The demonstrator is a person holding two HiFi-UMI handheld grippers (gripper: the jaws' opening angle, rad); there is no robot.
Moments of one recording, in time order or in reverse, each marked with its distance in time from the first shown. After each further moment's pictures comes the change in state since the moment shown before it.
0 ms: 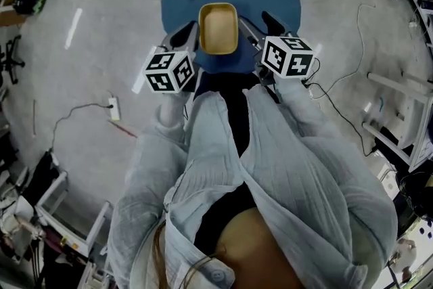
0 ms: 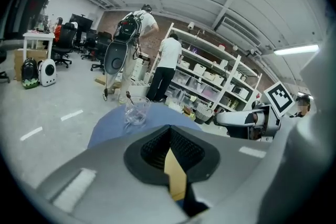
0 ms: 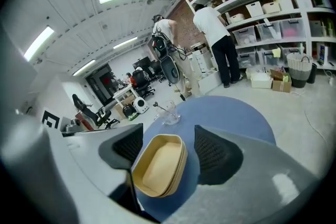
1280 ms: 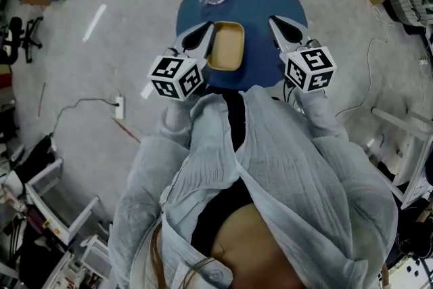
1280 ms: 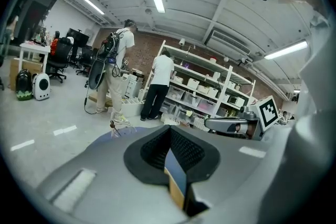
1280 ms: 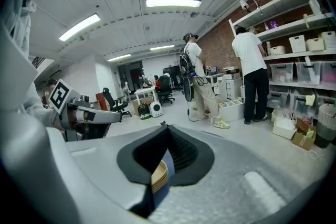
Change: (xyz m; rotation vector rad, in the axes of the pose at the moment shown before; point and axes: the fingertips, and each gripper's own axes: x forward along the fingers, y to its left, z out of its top) left arm -0.003 -0.040 0.074 0.055 -0.184 -0.034; right arm -0.014 0.003 0.080 -0.400 -0.122 0.200
